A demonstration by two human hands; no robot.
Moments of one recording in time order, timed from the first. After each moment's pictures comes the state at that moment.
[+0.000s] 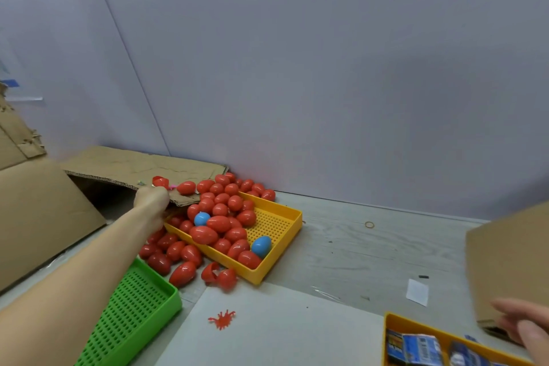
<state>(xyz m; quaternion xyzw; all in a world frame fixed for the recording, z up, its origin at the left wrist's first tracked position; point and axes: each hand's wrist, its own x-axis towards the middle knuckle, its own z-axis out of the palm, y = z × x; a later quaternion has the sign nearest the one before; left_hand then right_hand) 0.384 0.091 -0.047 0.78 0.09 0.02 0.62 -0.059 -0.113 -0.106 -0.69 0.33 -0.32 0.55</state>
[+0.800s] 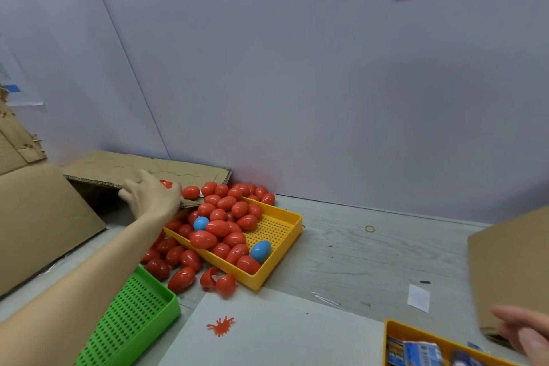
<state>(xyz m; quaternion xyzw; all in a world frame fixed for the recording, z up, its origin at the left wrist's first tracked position) 0.372 0.083 -0.041 0.92 0.01 0.21 0.32 -0.064 -0.125 -0.118 -0.70 0.37 -0.36 0.50</state>
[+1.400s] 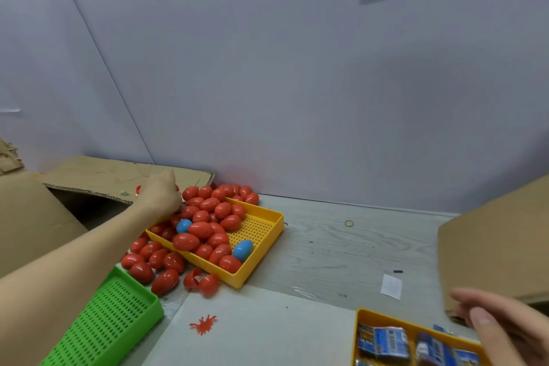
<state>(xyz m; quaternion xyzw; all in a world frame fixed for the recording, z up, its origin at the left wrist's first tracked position) 0.373 0.060 -0.025 0.96 -0.20 0.13 0.10 -0.083 -0.108 -0.111 -0.70 0.38 -0.41 0.44</state>
